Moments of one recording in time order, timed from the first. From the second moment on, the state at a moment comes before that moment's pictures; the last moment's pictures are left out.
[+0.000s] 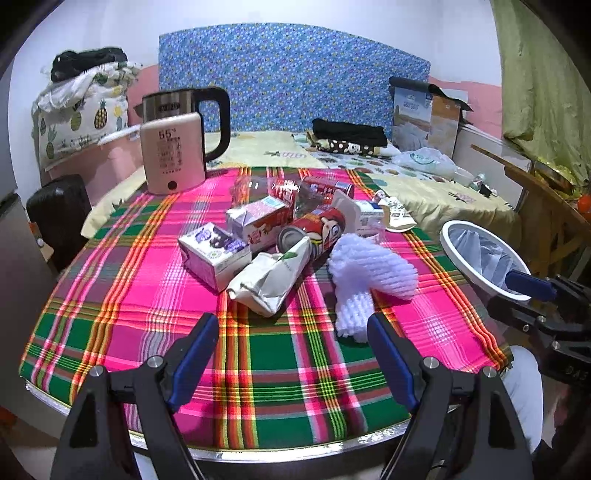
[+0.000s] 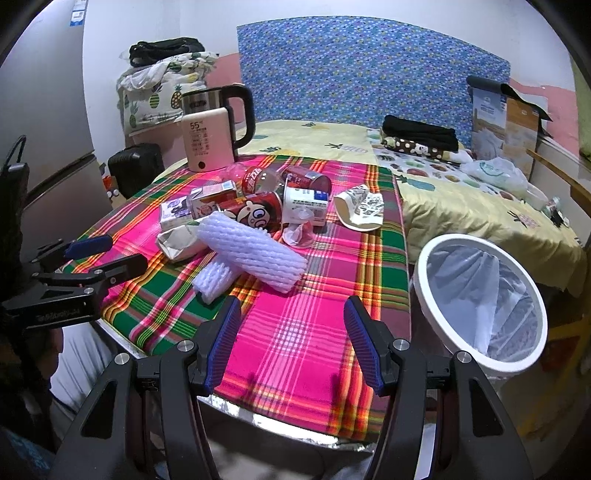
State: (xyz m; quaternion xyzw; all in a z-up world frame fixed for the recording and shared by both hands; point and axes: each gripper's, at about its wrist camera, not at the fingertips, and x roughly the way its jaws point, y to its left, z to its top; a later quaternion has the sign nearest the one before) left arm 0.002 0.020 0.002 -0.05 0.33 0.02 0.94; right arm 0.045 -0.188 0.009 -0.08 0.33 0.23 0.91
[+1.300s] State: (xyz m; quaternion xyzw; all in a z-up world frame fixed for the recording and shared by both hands) left arm 0.115 0.094 -0.042 -0.16 0.40 0.12 0.90; right arm 0.111 -0.146 -0.020 -0.11 0.38 0.33 0.86
